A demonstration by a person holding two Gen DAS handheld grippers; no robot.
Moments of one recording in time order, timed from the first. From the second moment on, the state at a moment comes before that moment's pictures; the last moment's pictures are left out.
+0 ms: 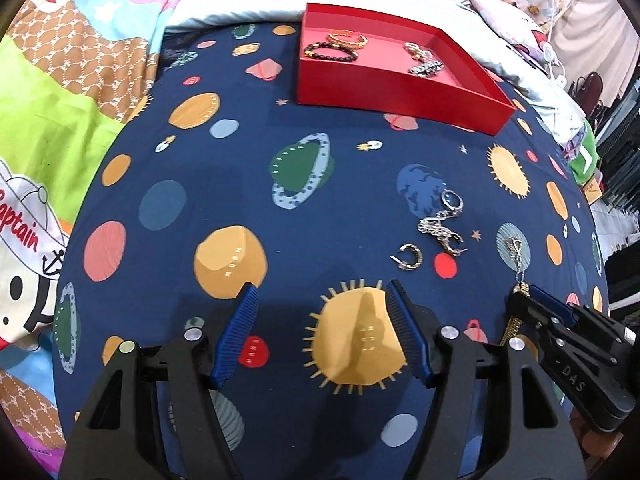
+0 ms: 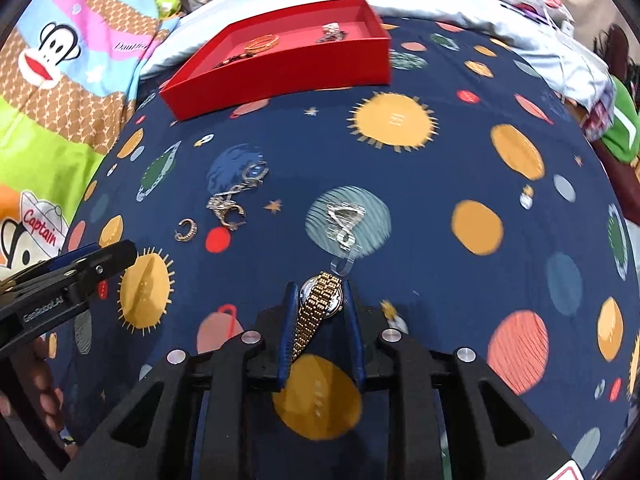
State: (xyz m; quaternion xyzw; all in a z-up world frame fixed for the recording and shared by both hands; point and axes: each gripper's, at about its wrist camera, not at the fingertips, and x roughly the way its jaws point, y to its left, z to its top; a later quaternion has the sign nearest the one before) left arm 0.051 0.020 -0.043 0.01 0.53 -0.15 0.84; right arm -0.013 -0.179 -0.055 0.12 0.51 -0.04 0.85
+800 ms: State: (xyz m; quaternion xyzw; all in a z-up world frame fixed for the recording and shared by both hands) left arm 0.057 -0.016 -0.053 0.00 0.54 -0.18 0.83; right arm -0.033 -0.196 -0.046 0.15 0.51 -0.04 0.85
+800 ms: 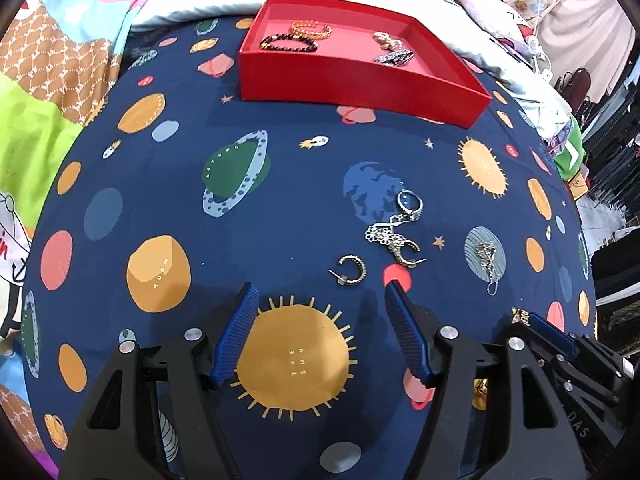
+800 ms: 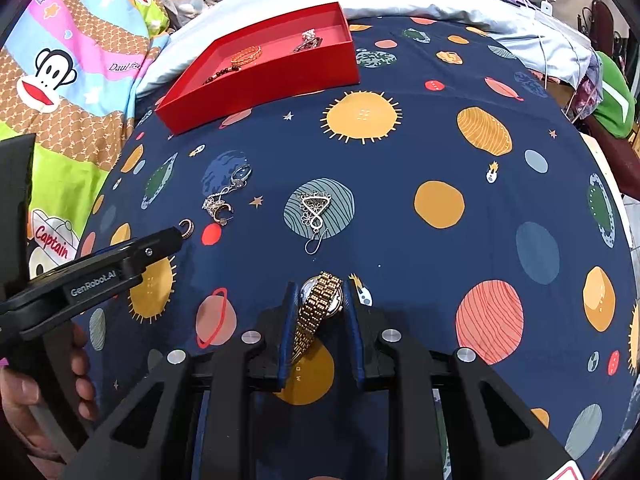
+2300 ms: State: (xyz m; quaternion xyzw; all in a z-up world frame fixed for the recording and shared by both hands) left arm 0.087 -0.083 -0.051 0.02 0.52 -0.23 0.82; right arm -0.011 -0.226 -0.042 0.19 0.50 -0.05 0.85
